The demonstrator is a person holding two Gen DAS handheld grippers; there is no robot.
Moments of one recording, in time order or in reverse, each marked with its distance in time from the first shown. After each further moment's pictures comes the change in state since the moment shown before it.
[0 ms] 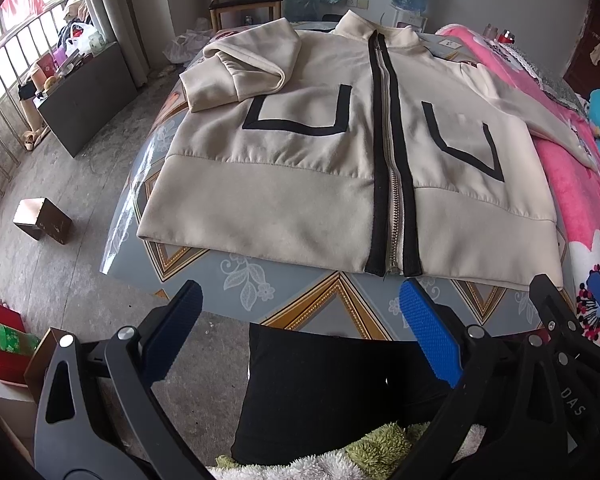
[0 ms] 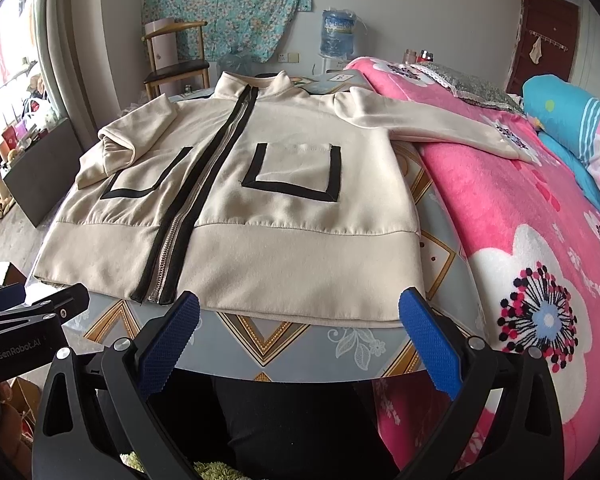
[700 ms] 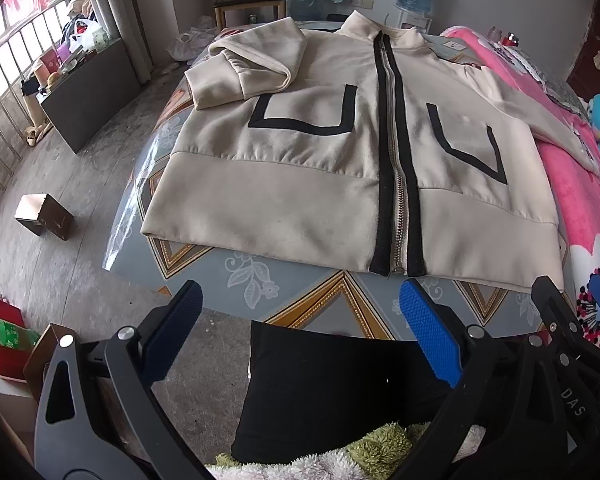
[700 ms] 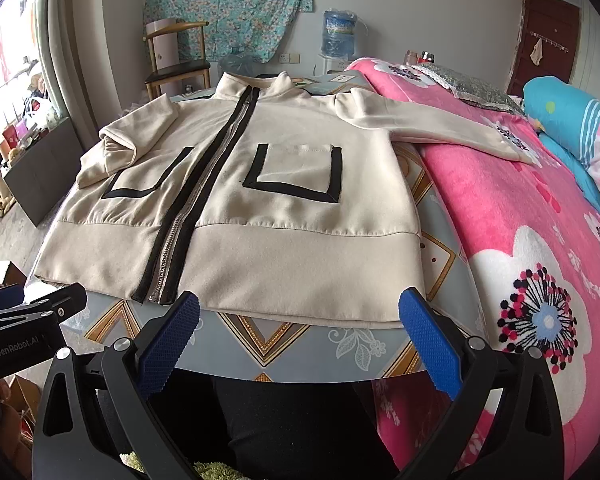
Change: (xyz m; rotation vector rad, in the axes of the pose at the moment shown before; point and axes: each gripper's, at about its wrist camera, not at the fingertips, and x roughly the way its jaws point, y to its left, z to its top) left arm -0.003 0.006 -0.001 -0.012 0.003 0.005; right arm 0.000 0.001 0.000 -0.001 0.001 -0.002
